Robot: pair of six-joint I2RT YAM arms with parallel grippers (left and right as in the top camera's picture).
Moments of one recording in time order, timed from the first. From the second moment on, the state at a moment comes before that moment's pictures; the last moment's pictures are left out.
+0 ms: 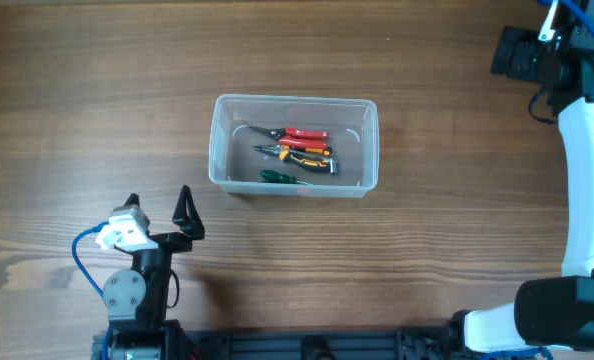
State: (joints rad) left arm 0.03 0.02 0.01 -0.08 0.02 -0.33; right arm -0.13 1.64 1.70 -0.90 0.24 0.03
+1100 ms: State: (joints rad) left arm 0.03 0.02 0.01 -0.08 0.02 -0.33; right arm 0.13 0.69 1.48 -0.85 0.23 0.03
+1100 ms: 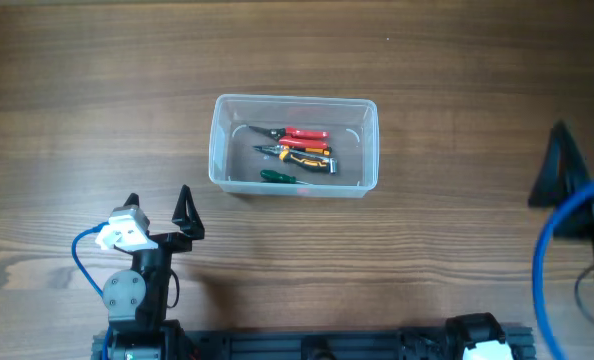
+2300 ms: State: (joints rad) left arm 0.03 0.02 0.01 -0.08 0.02 -0.33; right arm 0.06 0.02 0.07 0.02 -0.03 0.10
